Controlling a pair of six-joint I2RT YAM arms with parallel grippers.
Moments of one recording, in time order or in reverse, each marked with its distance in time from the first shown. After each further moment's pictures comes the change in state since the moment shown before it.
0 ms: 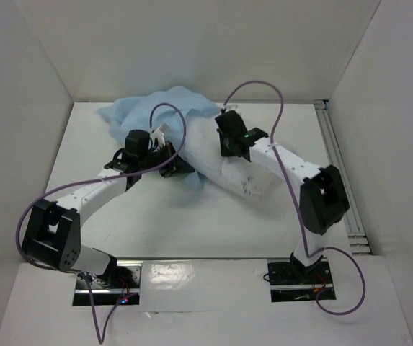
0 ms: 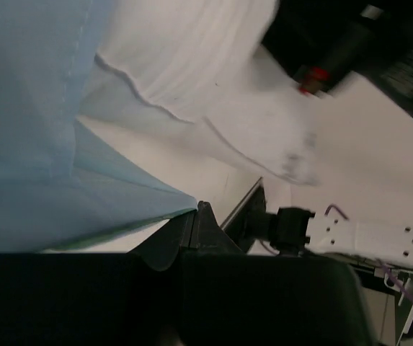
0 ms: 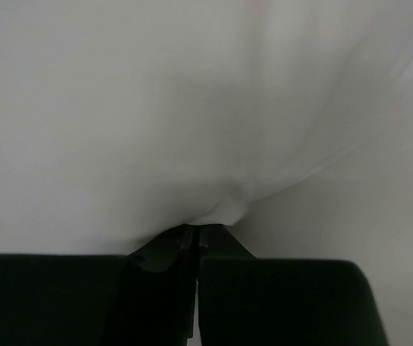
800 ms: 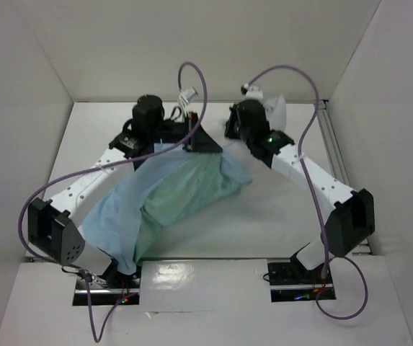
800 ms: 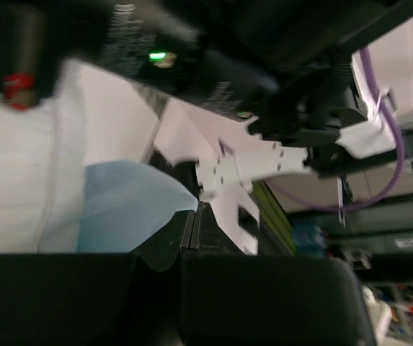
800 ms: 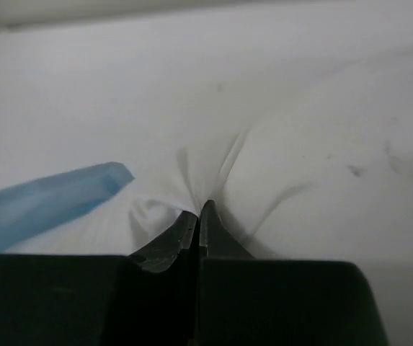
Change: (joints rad) left arm -0.143 0.058 0.455 -0.068 0.265 -0.029; right arm -0.047 -0.140 -0.043 0.224 -0.071 0.131
